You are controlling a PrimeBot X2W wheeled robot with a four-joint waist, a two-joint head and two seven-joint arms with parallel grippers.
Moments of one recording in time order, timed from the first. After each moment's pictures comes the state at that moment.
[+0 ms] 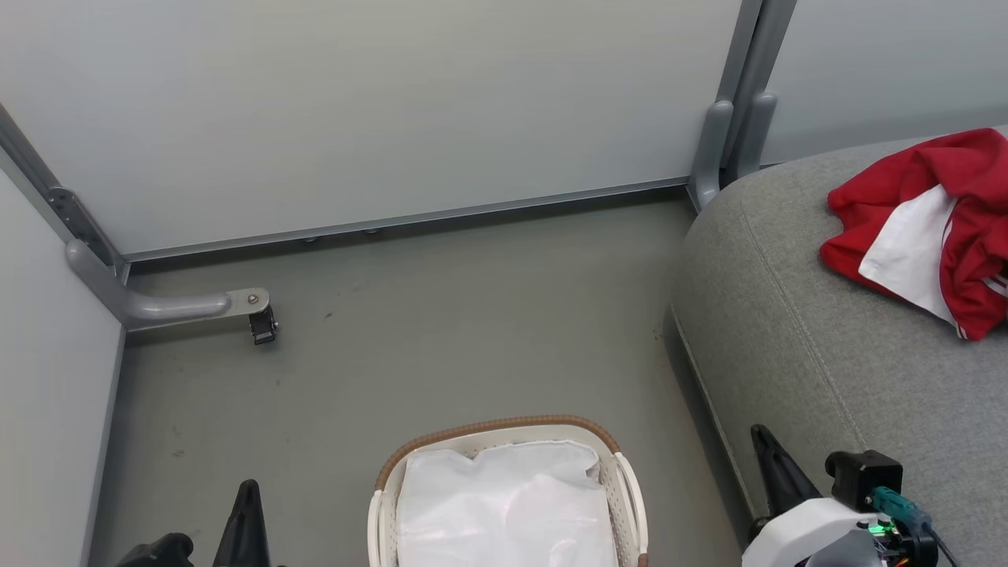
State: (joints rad) left arm 0.07 0.04 0.01 0.37 -0.44 -0.12 -0.23; right arm -0.05 -0.04 0.07 0.41 0.27 0.13 -0.23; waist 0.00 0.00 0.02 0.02
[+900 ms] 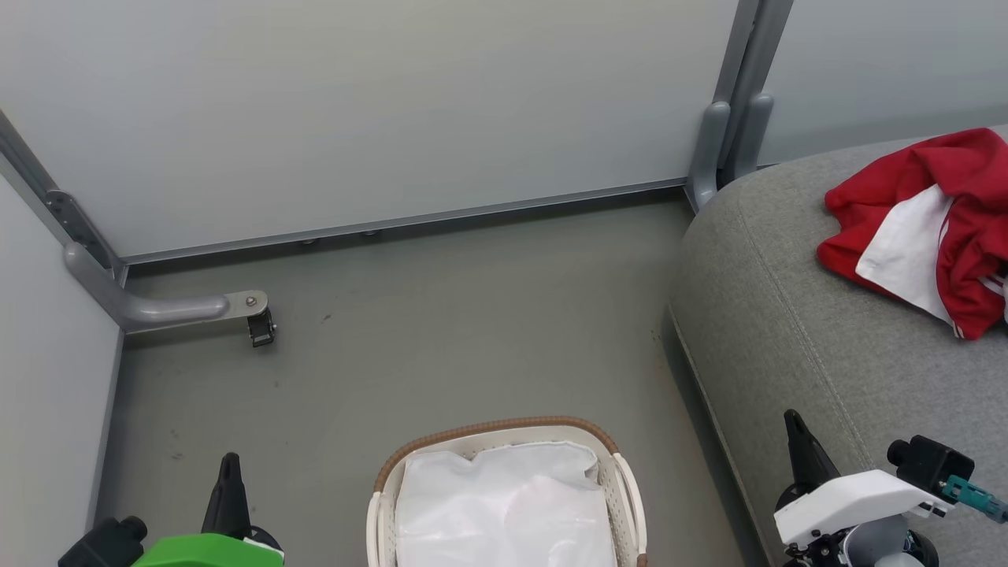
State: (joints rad) left arm 0.02 0.04 0.04 0.33 -0.83 -0.12 -0.11; right arm -0.06 -0.04 0.01 0.35 0.72 0.13 -0.11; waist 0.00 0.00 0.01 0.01
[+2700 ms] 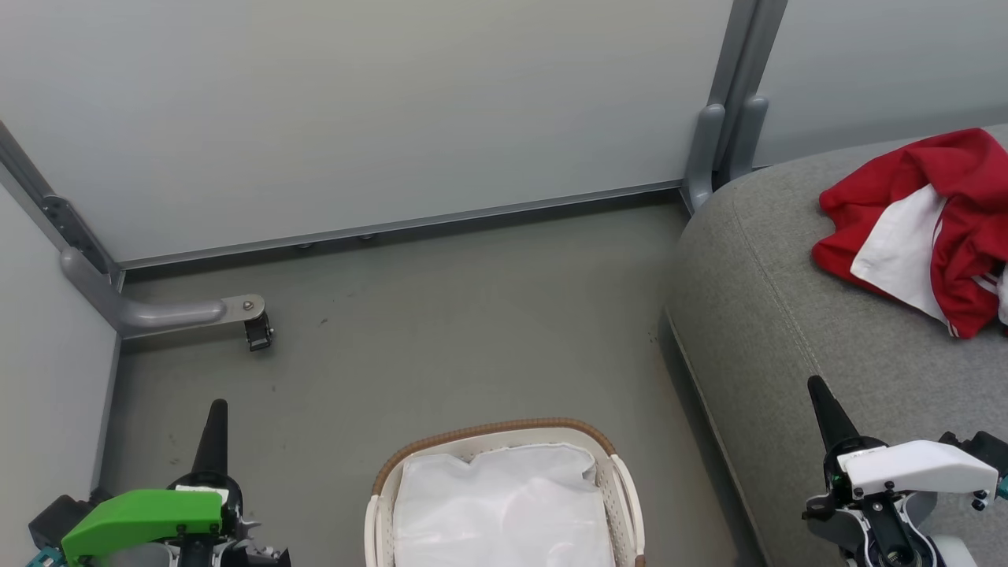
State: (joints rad) left arm -0.06 0.05 0.09 0.27 -1.37 -0.13 0.04; right arm -0.09 -0.05 -0.08 0.28 1.33 0.13 0.04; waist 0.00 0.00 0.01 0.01
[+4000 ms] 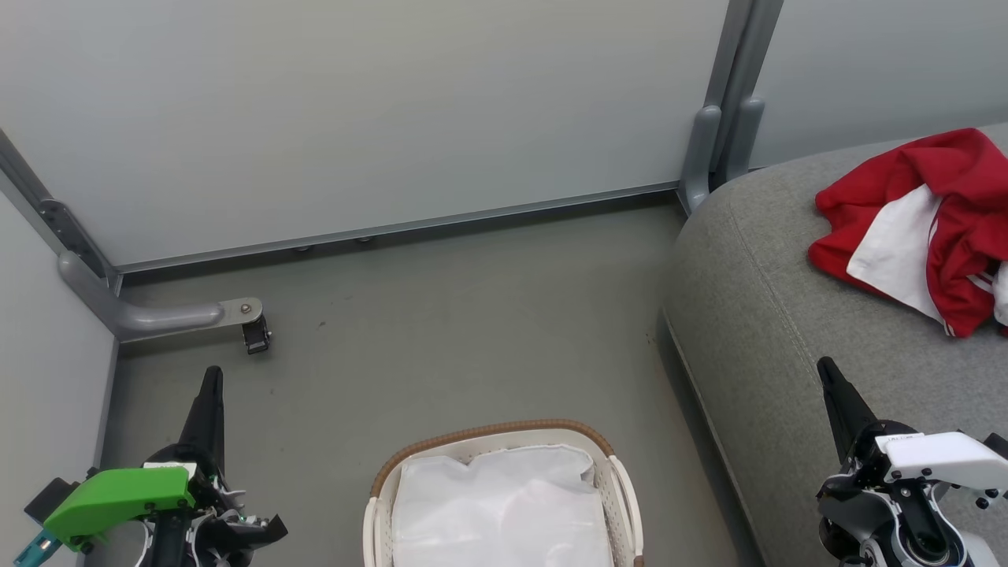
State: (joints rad) left arm -0.10 0.05 0.11 0.25 -1.61 -0.13 0.11; right arm -0.10 -0.05 -0.11 0.25 1.61 0.13 0.11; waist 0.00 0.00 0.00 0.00
